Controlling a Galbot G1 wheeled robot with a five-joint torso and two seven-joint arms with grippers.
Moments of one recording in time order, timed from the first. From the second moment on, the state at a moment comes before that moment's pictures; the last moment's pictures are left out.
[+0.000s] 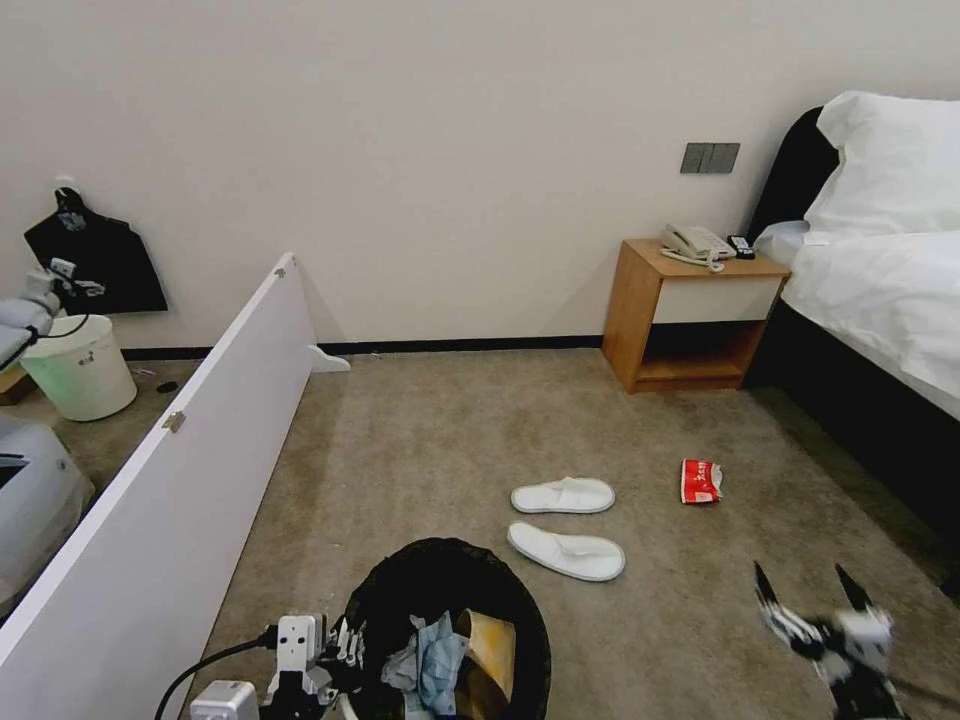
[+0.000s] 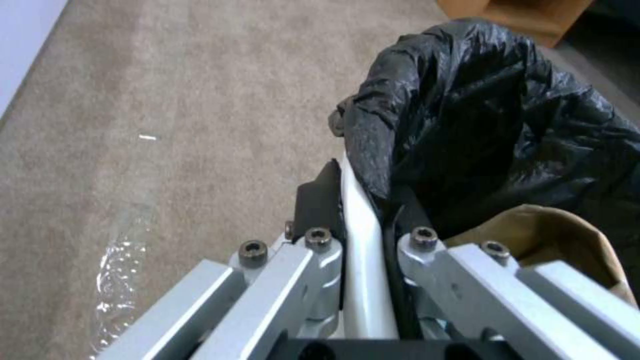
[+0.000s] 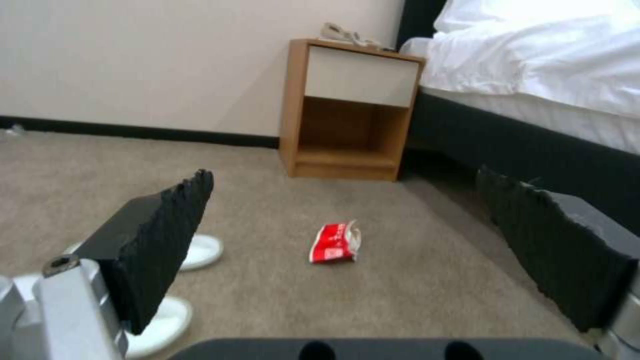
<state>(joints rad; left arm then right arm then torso) 1.80 -1.46 -0.55 -2.36 -0.30 0.52 0.06 -1.76 1.38 0.90 1.86 0.25 0.38 -0.10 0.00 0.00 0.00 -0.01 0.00</state>
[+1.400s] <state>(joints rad) 1.82 -1.47 -0.56 -2.35 -0.26 0.51 0.06 -1.78 1.41 0.85 1.71 0.39 0.46 -0.23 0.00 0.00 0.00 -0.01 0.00</state>
